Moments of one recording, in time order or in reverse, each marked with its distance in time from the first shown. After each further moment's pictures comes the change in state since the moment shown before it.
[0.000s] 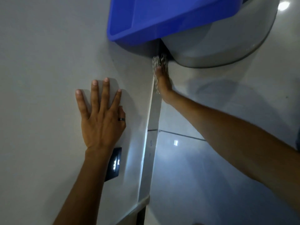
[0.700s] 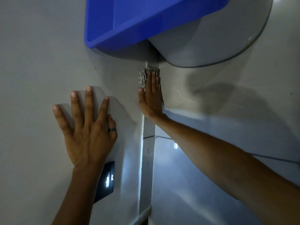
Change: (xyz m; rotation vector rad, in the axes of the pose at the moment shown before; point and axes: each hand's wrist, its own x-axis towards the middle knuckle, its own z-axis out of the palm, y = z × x) left_hand 0.003 0.000 0.017 0.038 0.046 -0.007; right_hand -0.031 0.052 0.030 -0.371 0.140 -0.294
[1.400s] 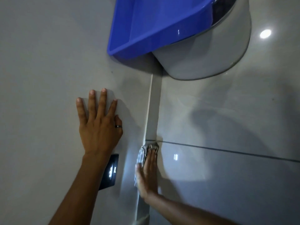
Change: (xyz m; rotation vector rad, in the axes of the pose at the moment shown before) left_hand -0.005 0.000 -0.017 -0.036 -0.034 -0.018; right_hand -0.263 0.010 0.029 0.174 -0.244 0.243
